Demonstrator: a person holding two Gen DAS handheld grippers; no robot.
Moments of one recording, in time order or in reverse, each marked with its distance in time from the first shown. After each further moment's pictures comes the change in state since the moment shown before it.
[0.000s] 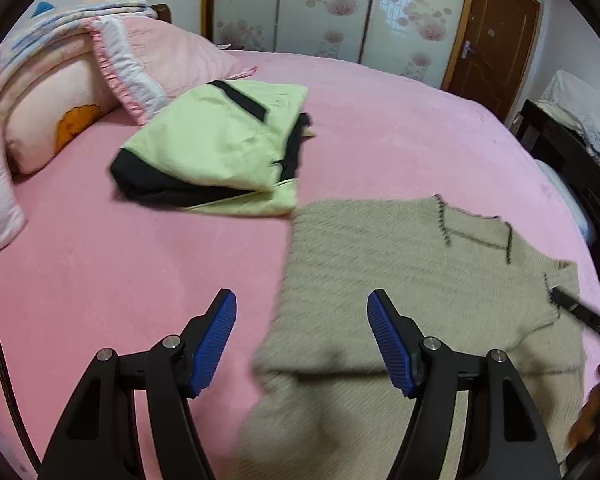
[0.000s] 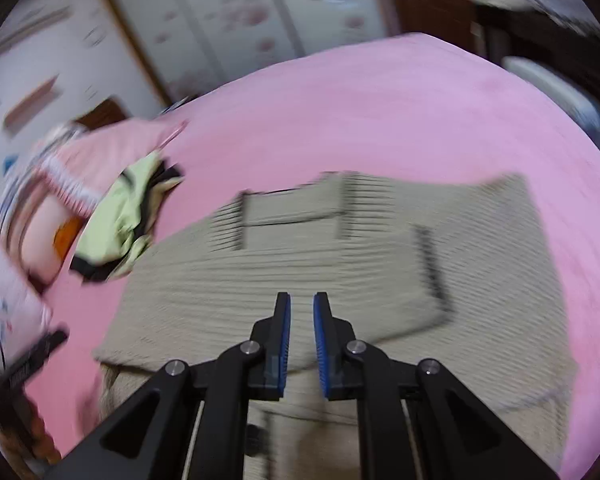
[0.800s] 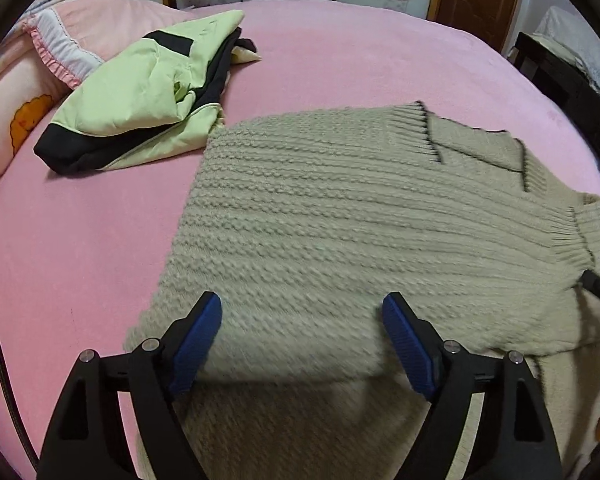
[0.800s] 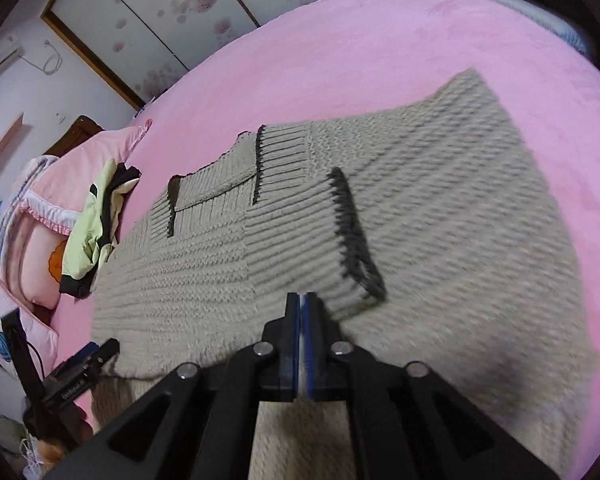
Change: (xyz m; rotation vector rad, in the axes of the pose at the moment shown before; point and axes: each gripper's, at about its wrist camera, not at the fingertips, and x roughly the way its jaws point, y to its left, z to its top) left arm 0.076 -0.065 -0.027 0.112 0.201 0.020; right arm 0.013 -0.106 -0.026 0.247 0.110 0.002
